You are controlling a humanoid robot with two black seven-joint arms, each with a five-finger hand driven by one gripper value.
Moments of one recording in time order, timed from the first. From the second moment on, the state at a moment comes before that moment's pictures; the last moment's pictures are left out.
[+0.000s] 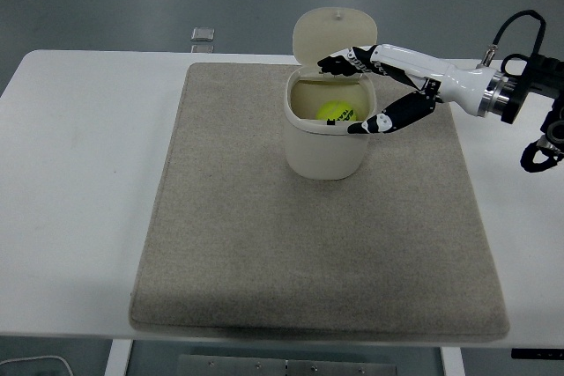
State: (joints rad) left arm 0.04 0.00 -0.13 -0.11 0.09 -0.10 -0.01; right arm 0.96 -0.57 0.54 1.27 -1.12 0.31 0.28
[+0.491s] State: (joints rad) left arm 0.04 0.00 -0.13 -0.11 0.09 -0.10 -0.01; right arm 0.92 -0.71 0.56 1.25 -0.76 0.54 0.28
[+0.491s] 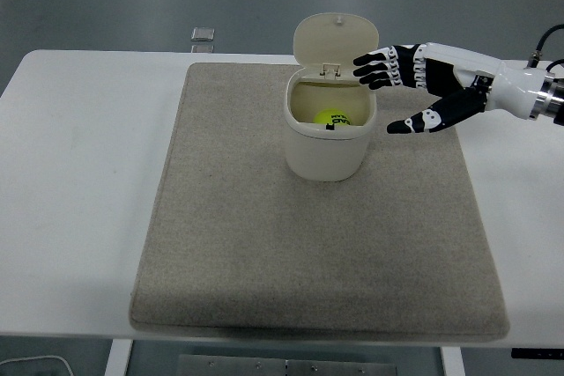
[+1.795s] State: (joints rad) left arm 0.04 0.00 -0.13 -0.11 0.09 -0.10 -0.01; right arm 0.78 -0.51 0.62 0.91 0.13 0.33 0.10
